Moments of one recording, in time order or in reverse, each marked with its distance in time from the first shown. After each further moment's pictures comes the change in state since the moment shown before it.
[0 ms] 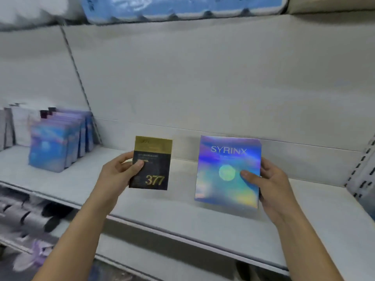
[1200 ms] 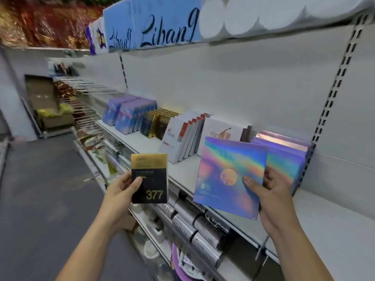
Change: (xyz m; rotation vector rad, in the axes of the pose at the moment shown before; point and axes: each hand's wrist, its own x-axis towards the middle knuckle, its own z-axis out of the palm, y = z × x) left_hand 0.043 -0.061 -0.585 -0.023 0.634 -0.031; right_hand 0.026 0.159 0.623 0.170 -0.423 -0.029
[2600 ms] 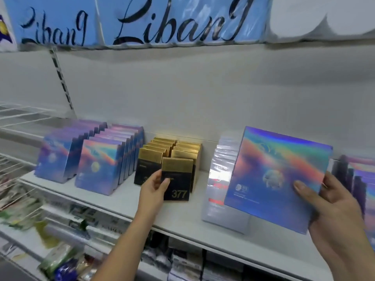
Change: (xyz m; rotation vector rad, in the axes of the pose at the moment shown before) left_hand 0.432 -0.057 -0.012 0.079 -0.504 0.151; right_hand 0.134 0.074 0.250 -0.093 0.528 -0.209
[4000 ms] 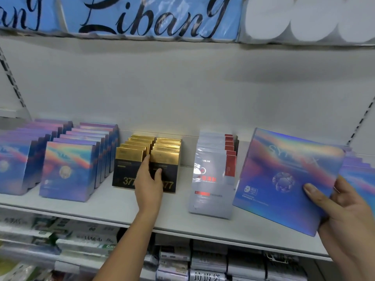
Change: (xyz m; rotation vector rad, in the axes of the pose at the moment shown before) left_hand 0.018 0.003 0.036 0.228 0.157 0.164; right_hand -0.047 -0.028 -0.017 -0.112 0.188 -0.086
